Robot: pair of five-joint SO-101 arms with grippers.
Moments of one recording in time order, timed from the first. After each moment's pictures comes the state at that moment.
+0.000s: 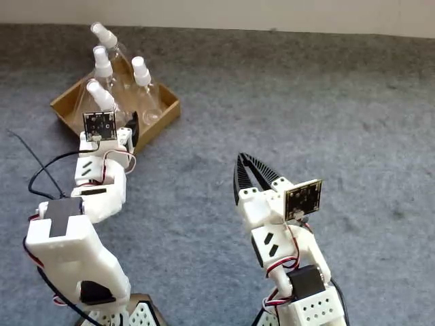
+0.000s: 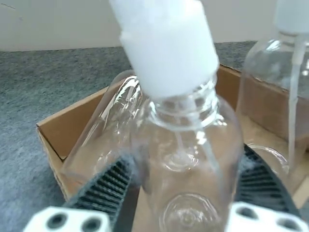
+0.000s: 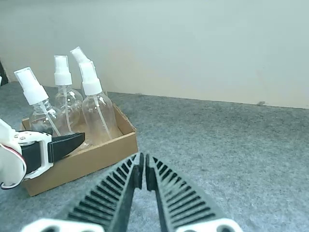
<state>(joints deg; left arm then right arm) -14.5 16.6 55.5 -48.7 -0.3 -21.3 -101.5 95.9 17.2 -3.4</state>
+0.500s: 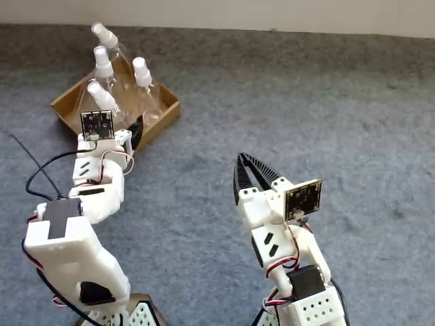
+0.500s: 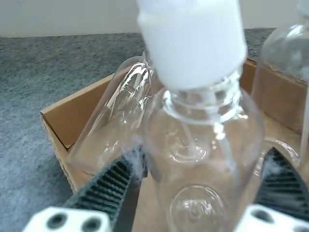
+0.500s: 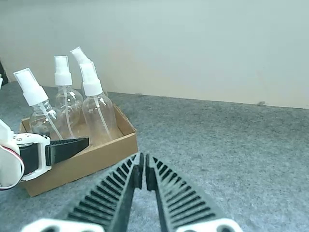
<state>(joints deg) -14.5 16.1 55.4 -44.8 0.0 -21.3 -101.5 95.9 17.2 -3.4</state>
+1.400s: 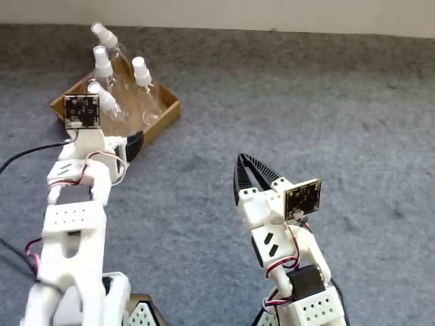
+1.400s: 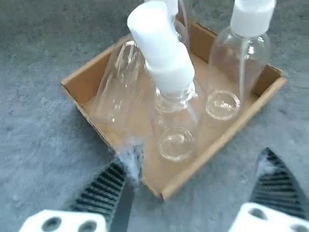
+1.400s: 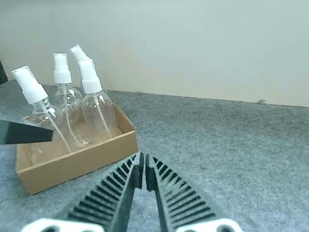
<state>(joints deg) -14.5 -39.9 60.0 23.0 -0.4 -21.3 -101.5 95.9 17.6 -3.4</state>
